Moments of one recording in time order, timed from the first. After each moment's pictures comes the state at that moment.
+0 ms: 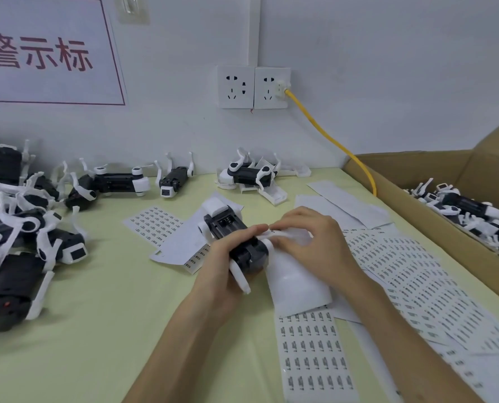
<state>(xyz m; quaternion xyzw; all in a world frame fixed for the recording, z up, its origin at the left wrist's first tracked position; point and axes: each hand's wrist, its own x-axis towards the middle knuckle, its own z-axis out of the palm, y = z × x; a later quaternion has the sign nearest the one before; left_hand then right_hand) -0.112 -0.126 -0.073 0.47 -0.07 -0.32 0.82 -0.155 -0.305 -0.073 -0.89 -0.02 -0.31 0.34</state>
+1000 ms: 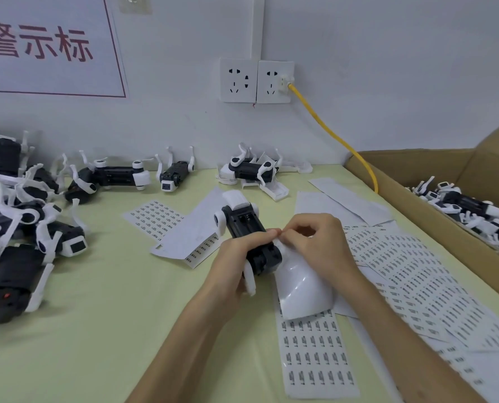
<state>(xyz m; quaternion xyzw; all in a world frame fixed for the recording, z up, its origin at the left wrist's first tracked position) -0.125 -0.128 -0.062 0.60 -0.09 -0.32 0.73 -0.156 -0.298 -0.074 -0.86 0.09 -0.25 0.43</state>
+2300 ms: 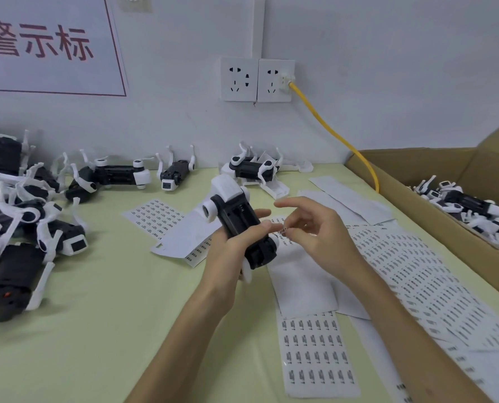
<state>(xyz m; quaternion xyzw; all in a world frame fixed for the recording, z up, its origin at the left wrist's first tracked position) -0.110 -0.129 -0.076 0.59 -0.19 -0.19 0.76 -0.158 -0.305 -0.068 -0.83 -0.01 -0.24 0.50</state>
